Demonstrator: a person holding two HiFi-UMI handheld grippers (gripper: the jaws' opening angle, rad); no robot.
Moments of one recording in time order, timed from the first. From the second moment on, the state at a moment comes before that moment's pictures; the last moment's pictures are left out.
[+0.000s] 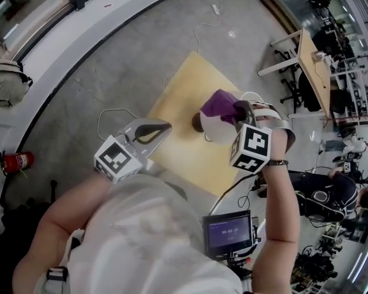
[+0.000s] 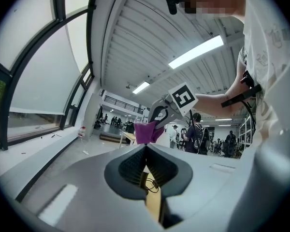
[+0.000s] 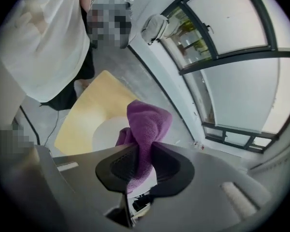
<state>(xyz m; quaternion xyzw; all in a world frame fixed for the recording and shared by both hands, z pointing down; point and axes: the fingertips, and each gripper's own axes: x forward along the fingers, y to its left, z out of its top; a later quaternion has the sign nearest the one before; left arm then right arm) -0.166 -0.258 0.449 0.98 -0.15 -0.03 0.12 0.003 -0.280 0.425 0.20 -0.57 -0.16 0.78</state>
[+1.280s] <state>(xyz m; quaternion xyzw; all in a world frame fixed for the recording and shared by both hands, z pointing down) -0.193 -0.283 0.455 0.96 -0.21 -0.02 0.16 0.007 -0.357 0.449 0.03 -0.60 -0.01 0.80</state>
